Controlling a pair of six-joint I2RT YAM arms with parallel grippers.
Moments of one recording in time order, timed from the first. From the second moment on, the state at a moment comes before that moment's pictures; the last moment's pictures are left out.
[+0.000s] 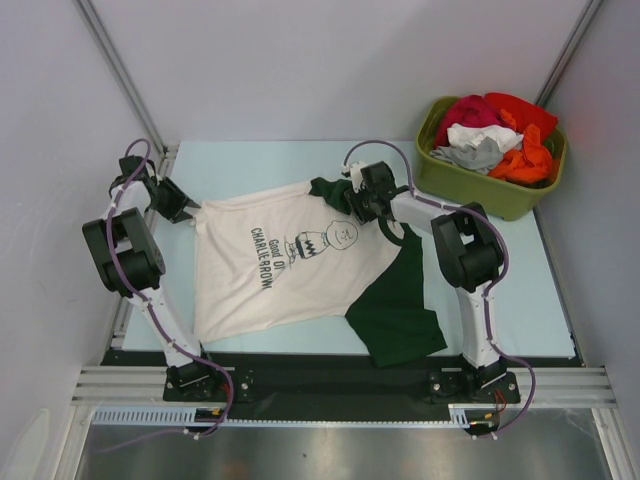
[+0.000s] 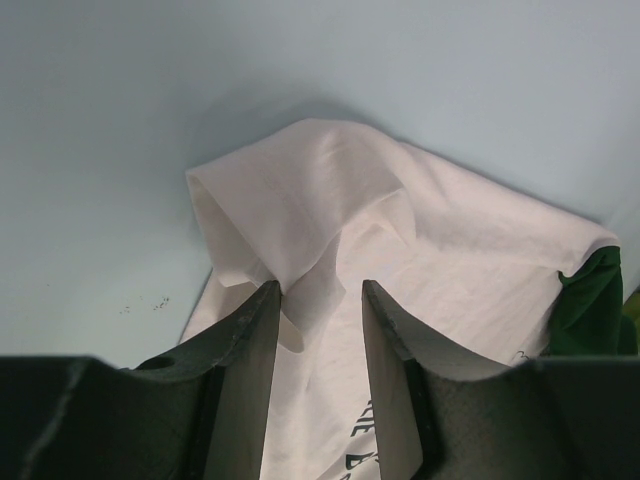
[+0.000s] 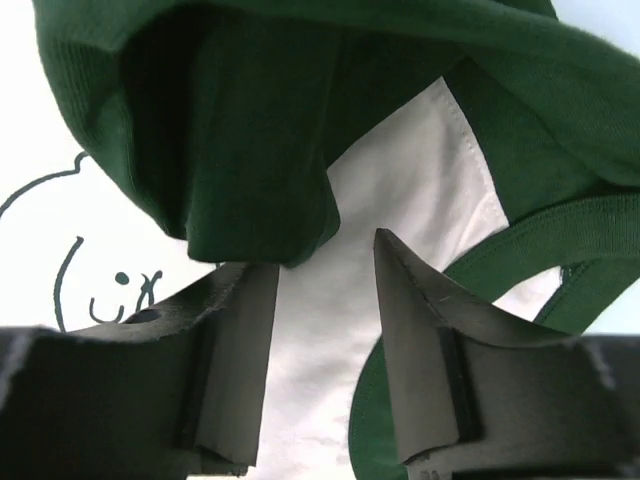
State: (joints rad) left arm 0.38 2.06 1.58 -0.59 0.37 -0.51; right arm 0.46 2.16 1.54 -0.20 -0.02 -0.15
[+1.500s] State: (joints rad) left arm 0.38 2.16 1.82 -0.73 0.19 -0.42; right arm 0.35 2.14 1.71 -0.34 0.03 0.05
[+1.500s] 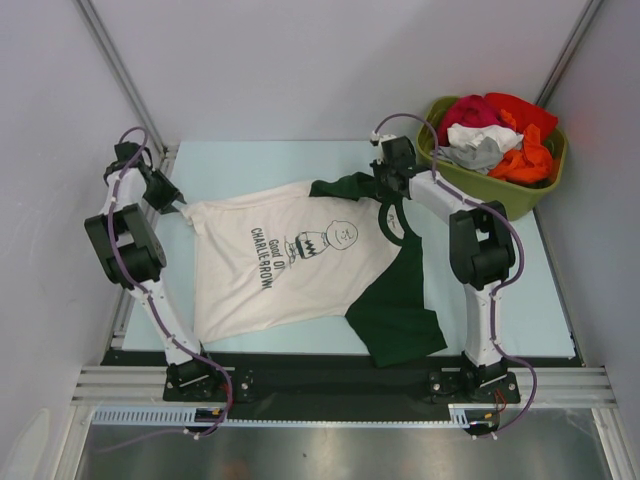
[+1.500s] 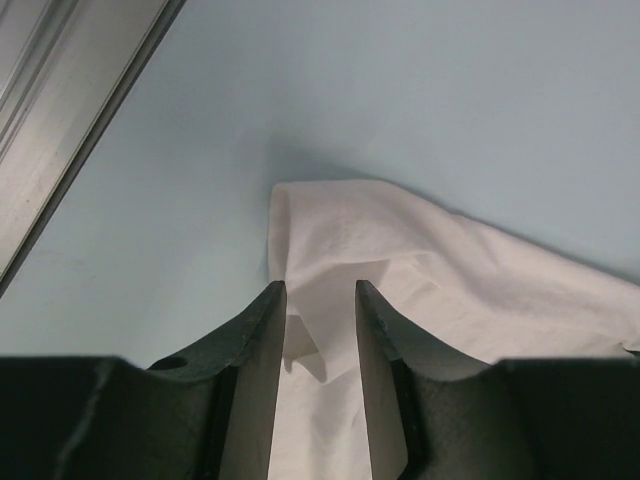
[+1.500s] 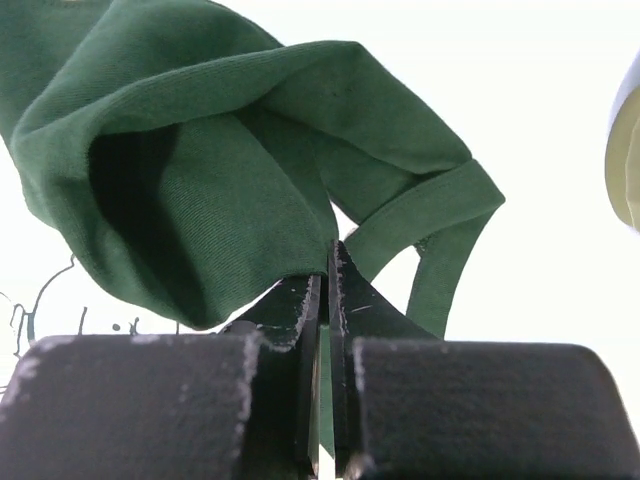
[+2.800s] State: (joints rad) left arm 0.36 2.19 1.73 -0.67 0.23 -0.45; right arm 0.28 2.14 1.71 -0.34 -0.11 0.13
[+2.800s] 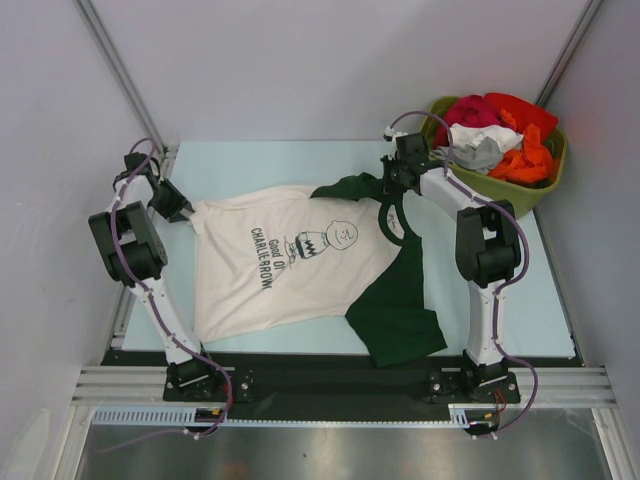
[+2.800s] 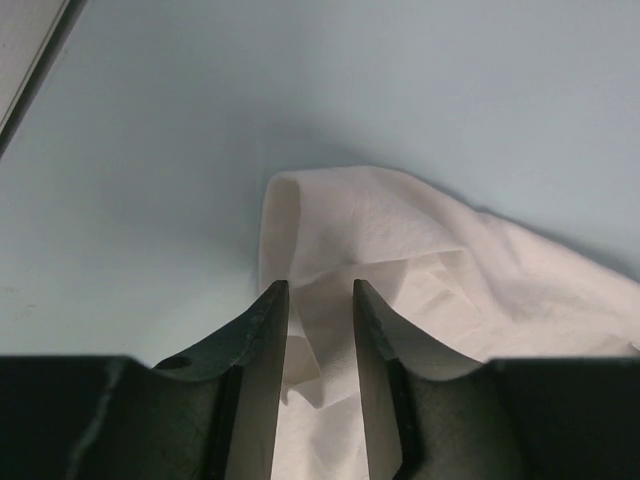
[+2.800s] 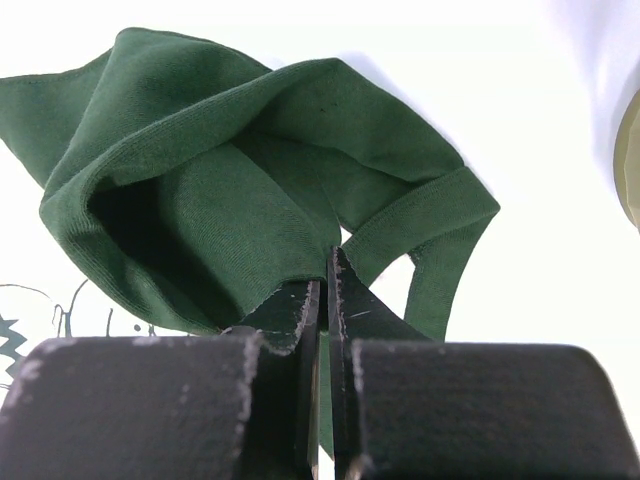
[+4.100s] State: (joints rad) left arm 0.37 1.99 1.61 -0.61 0.23 -0.50; right arm 0.28 2.04 1.67 -0.35 -0.12 0.19
